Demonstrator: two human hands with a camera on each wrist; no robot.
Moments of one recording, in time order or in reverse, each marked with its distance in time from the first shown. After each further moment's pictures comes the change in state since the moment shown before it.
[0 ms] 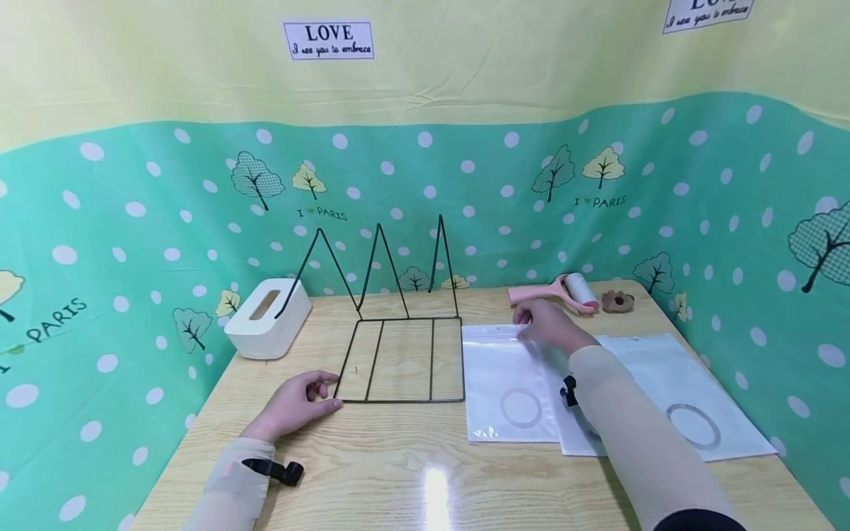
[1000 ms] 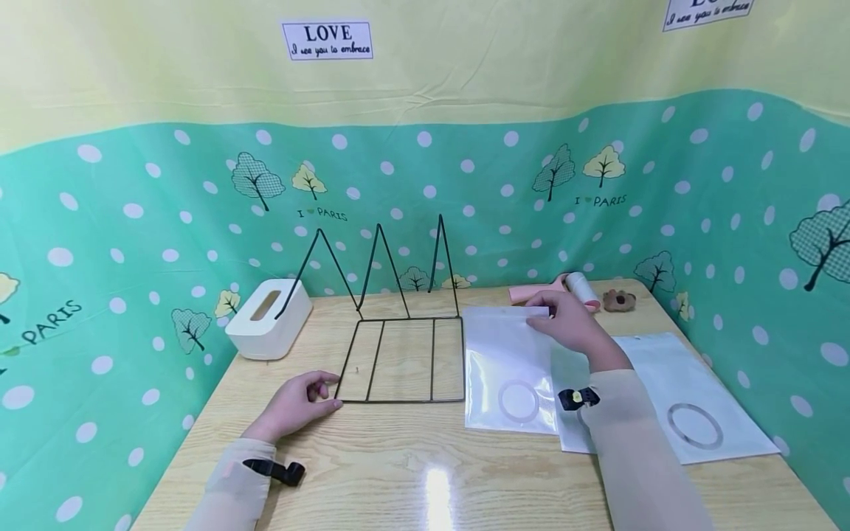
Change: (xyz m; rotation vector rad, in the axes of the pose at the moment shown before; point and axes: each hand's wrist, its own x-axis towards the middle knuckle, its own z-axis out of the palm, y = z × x) left_hand 0.001 -0.002 0.001 0.014 0.004 0.020; right_hand -0.052 -0.027 -0.034 0.213 0.196 0.072
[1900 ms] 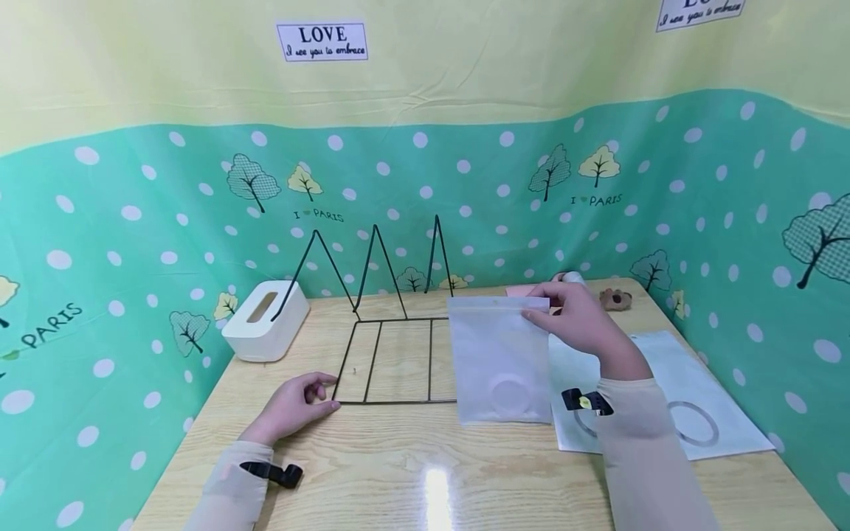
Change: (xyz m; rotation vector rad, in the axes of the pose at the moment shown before) left_hand 0.002 -0.003 0.002 -0.002 0.001 -0.003; right_hand -0.042 -0.066 -0.030 -0.024 0.060 -0.150
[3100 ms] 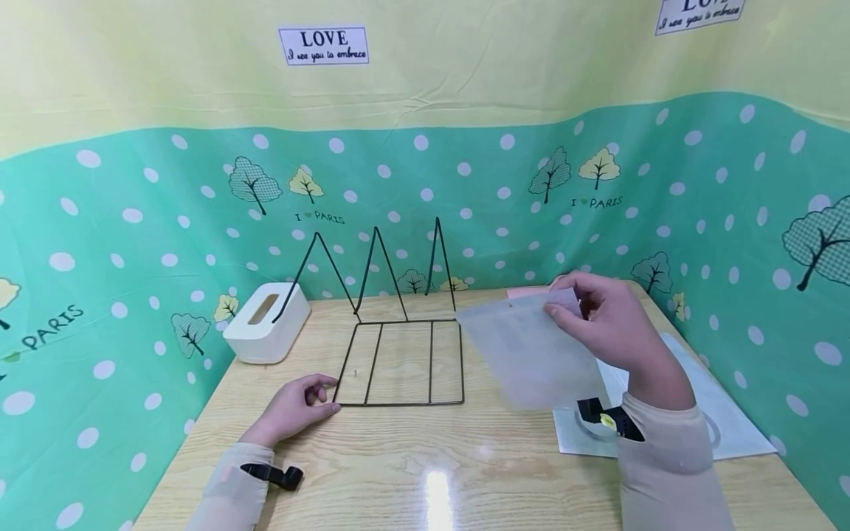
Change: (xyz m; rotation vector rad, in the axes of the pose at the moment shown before) left_hand 0.002 -0.005 0.001 0.004 -0.017 -0.011; right_hand -0.041 -0.044 -0.033 0.050 0.271 -0.248
